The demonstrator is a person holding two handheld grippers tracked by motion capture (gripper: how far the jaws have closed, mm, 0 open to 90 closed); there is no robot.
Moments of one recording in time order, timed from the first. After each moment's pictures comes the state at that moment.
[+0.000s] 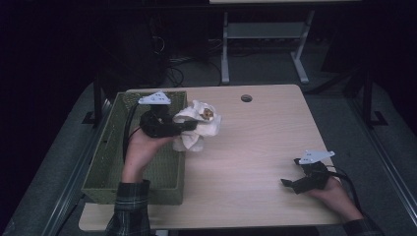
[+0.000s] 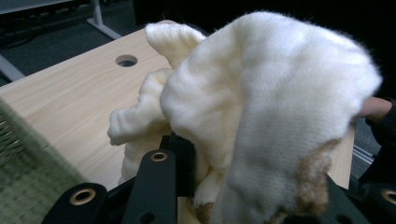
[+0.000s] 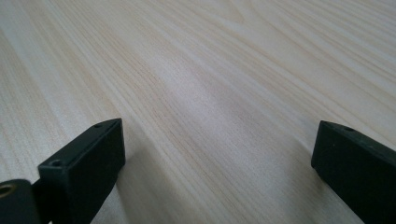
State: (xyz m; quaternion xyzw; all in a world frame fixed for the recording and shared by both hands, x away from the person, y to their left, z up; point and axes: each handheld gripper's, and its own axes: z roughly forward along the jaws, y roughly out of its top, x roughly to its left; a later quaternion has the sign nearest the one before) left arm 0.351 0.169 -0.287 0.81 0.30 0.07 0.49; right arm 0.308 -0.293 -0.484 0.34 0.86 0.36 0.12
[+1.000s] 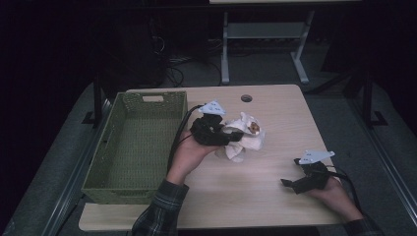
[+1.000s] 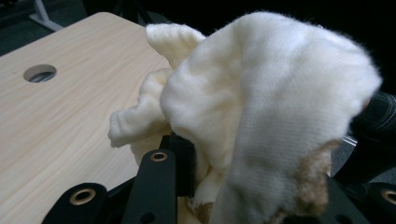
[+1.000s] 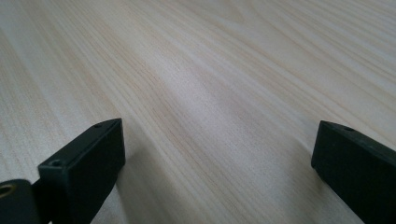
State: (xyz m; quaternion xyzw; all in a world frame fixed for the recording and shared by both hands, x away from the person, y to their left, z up) left arm 0.349 0.056 -0.316 0.84 0.24 0.03 0.48; right arm 0.308 -0.293 -0.484 0.34 0.86 0.36 0.12
